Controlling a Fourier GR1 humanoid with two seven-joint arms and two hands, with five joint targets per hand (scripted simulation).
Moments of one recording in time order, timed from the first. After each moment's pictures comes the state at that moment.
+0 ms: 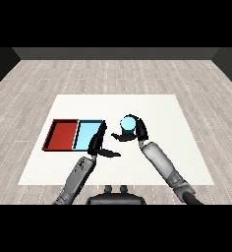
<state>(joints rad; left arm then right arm) -0.25 0.00 -0.37 -1.45 0.10 0.22 -0.18 -0.54 -0.20 0.43 -1.45 -0.07 -0.43 0.07</state>
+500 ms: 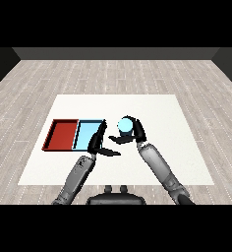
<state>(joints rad) -0.27 0.00 -0.36 -1.44 0.10 0.20 -0.16 -0.50 -0.12 0.39 -1.51 0.07 -0.36 0.15</state>
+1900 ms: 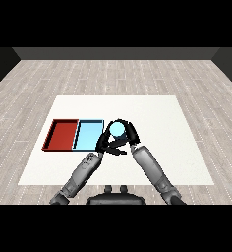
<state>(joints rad) -0.38 0.00 -0.47 -1.25 0.21 0.32 -0.19 -0.49 0.00 0.38 -1.49 0.19 -0.28 0.13</state>
